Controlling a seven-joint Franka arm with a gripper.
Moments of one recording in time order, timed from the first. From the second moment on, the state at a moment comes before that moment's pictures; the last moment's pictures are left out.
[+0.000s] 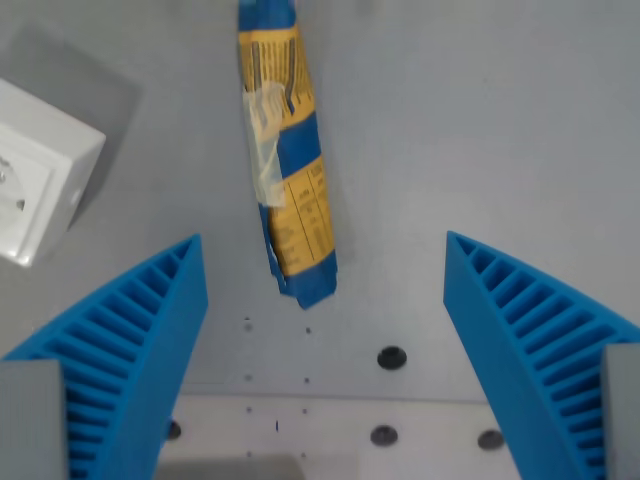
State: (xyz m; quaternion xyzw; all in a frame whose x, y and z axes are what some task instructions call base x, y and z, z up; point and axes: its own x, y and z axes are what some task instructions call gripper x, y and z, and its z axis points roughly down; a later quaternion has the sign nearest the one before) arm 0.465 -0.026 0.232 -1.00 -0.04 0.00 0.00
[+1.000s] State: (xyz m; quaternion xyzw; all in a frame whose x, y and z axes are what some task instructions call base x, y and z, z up) arm 0.480 -0.016 0.158 -1.00 -0.04 0.00 0.00
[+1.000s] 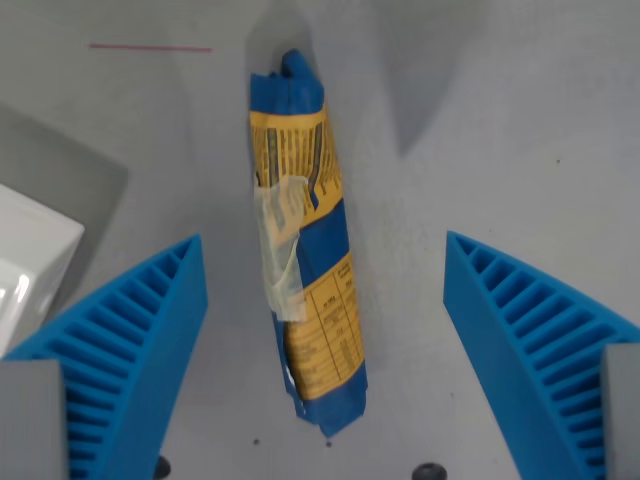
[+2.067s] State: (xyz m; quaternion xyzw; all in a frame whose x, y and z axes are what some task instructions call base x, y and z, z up) arm 0.483 -0.016 0.126 -1.00 -0.04 0.00 0.00
